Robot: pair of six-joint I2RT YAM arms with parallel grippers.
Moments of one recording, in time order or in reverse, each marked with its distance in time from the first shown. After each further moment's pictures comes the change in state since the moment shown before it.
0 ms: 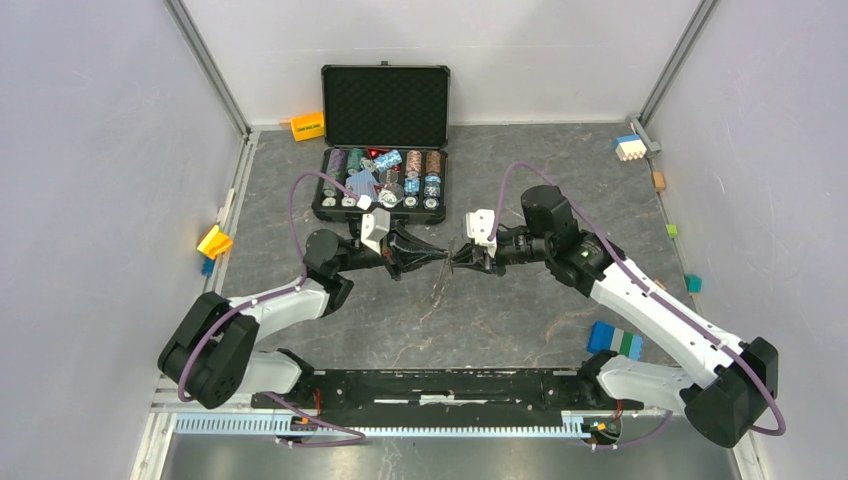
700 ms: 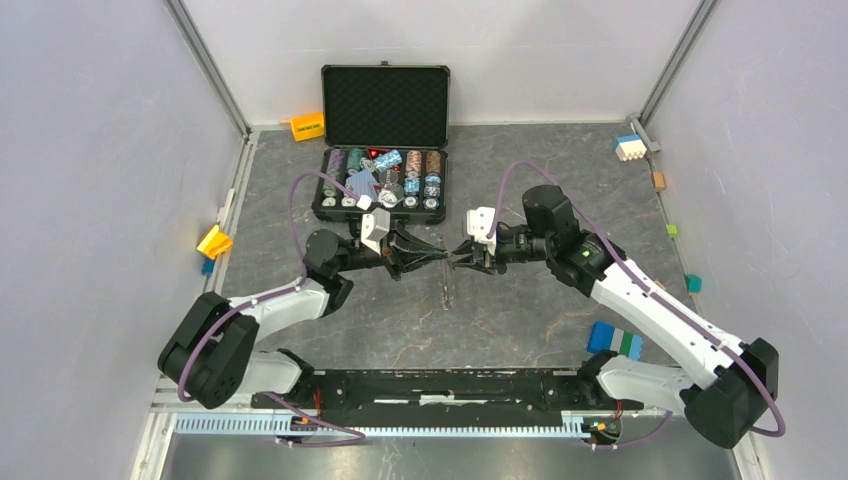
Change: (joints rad) left arm 0.000 0.000 0.000 0.000 0.000 0.000; right arm -0.008 -0.014 -0.003 0.002 0.043 0.004
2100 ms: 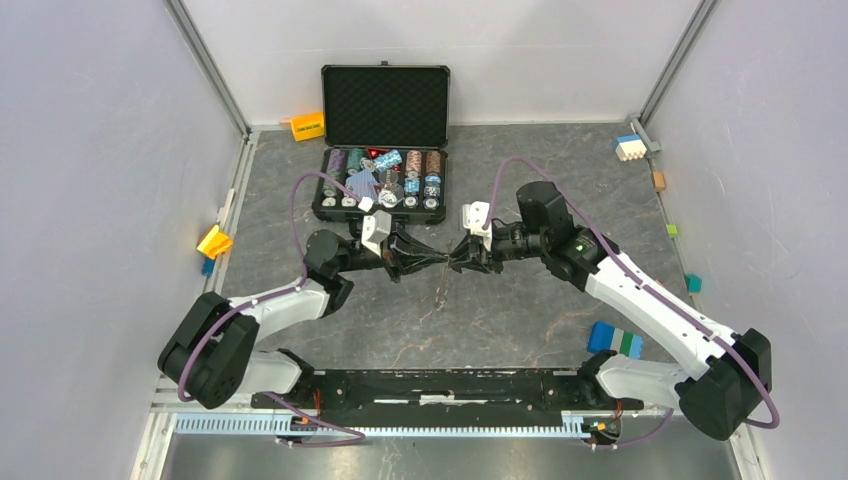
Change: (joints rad) left arm 0.000 0.000 0.000 -0.001 0.027 0.003; right arm -0.001 0.055 0.019 -0.001 -0.044 0.055
